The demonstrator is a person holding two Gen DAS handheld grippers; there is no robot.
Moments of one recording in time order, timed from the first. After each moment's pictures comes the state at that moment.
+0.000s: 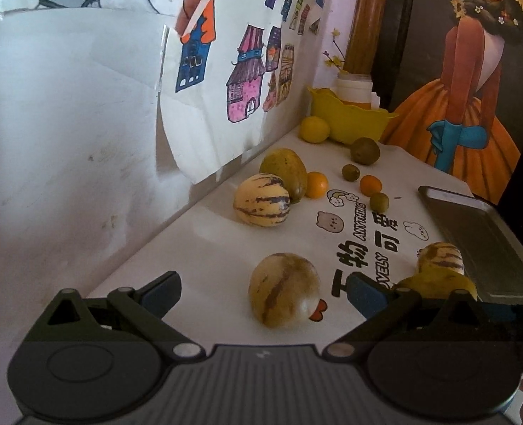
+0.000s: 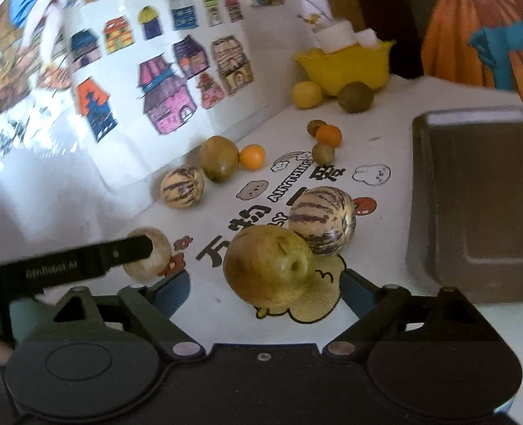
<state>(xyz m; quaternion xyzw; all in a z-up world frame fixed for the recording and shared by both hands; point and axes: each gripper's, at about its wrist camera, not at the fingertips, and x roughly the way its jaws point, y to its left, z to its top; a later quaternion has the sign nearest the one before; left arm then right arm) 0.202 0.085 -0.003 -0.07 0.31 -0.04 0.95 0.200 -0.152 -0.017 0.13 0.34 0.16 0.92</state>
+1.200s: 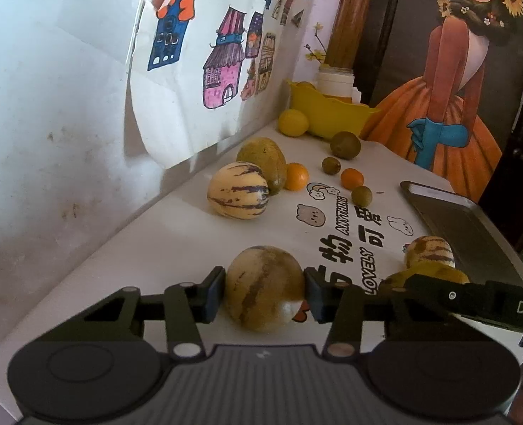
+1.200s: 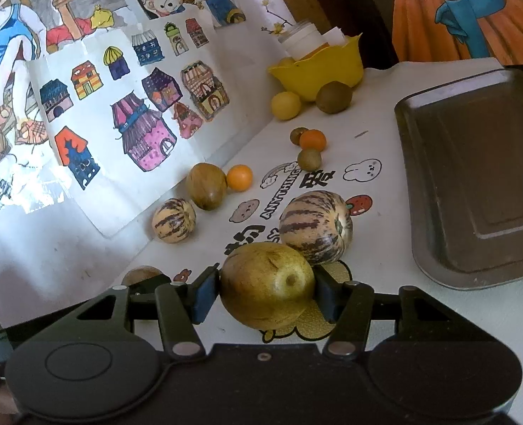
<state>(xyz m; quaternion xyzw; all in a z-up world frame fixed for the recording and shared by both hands) 0.211 0.083 -0.017 -0.08 0.31 -0.08 0.94 0.207 -0.158 -0.029 0.21 0.32 0.14 0.91</state>
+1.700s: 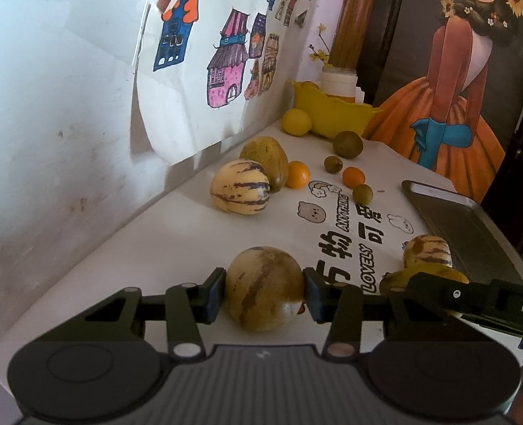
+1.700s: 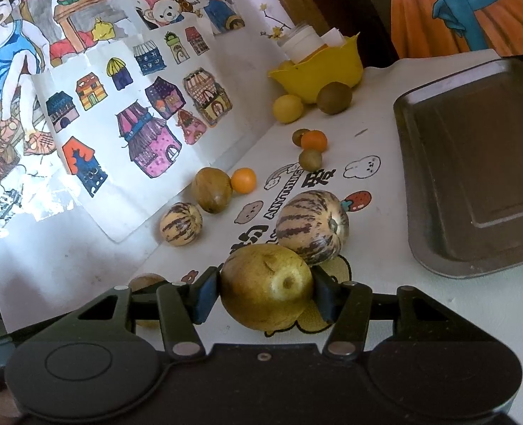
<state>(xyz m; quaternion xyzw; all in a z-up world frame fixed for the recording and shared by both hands) 0.205 0.080 -0.013 -0.08 0.31 -0.07 0.94 0.199 -0.166 -0.031 0.23 0.31 0.15 0.91</state>
